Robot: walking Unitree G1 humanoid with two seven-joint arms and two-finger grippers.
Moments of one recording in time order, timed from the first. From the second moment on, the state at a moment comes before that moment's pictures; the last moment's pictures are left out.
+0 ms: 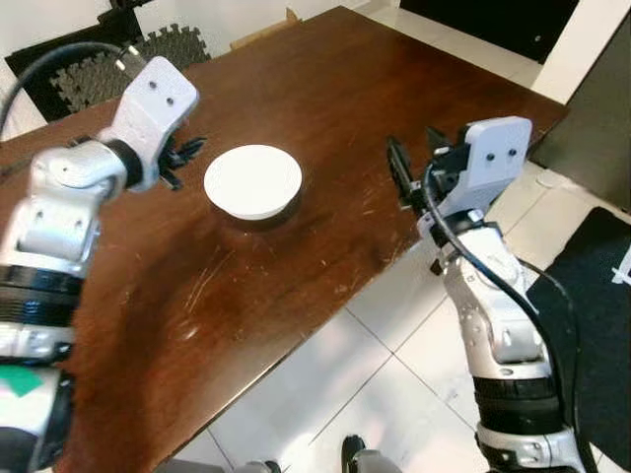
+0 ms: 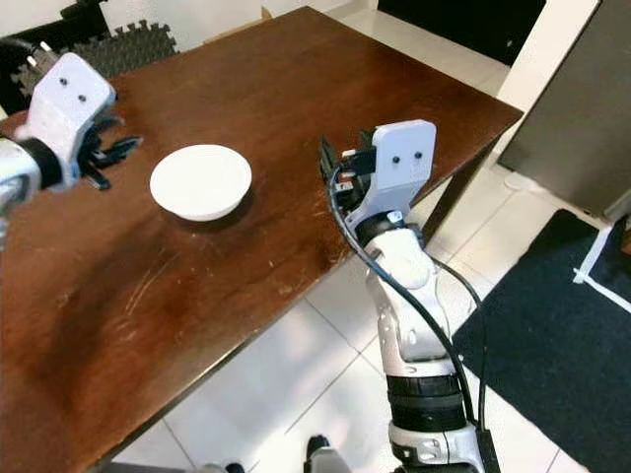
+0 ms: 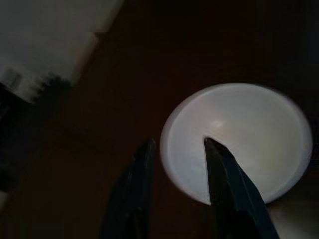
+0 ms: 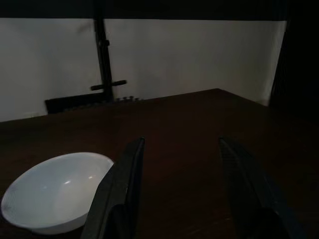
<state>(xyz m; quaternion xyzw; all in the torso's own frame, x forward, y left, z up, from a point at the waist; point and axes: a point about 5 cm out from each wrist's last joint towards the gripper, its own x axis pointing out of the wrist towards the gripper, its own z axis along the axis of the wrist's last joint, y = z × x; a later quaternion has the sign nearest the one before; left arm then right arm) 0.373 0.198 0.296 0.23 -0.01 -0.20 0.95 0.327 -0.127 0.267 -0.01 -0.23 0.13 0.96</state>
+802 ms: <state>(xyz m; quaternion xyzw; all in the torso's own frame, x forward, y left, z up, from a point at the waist) 0.405 0.186 0.256 0.02 0.13 -0.15 0.98 0.328 -0.125 0.266 0.00 -0.23 0.13 0.96</state>
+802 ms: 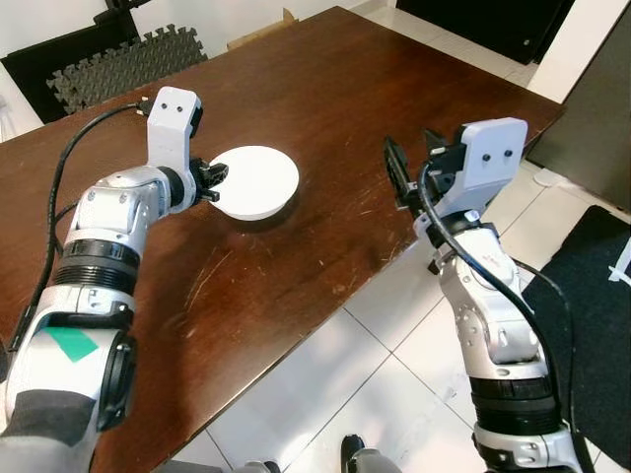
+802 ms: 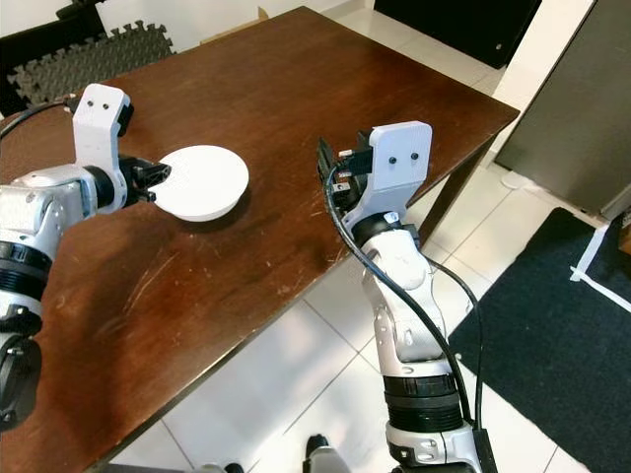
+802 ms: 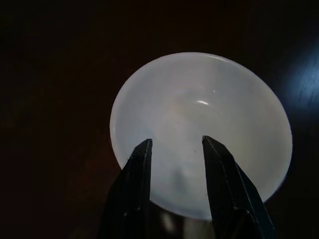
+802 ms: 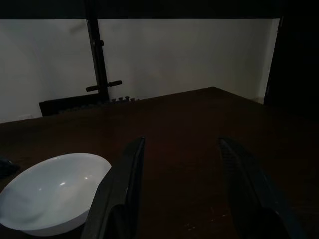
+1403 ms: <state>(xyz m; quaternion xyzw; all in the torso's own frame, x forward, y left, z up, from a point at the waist) 0.409 0.195 0.231 -0.12 0.17 -0.07 0.97 0.328 -0.125 0.265 0.00 -0.23 0.13 0.97</state>
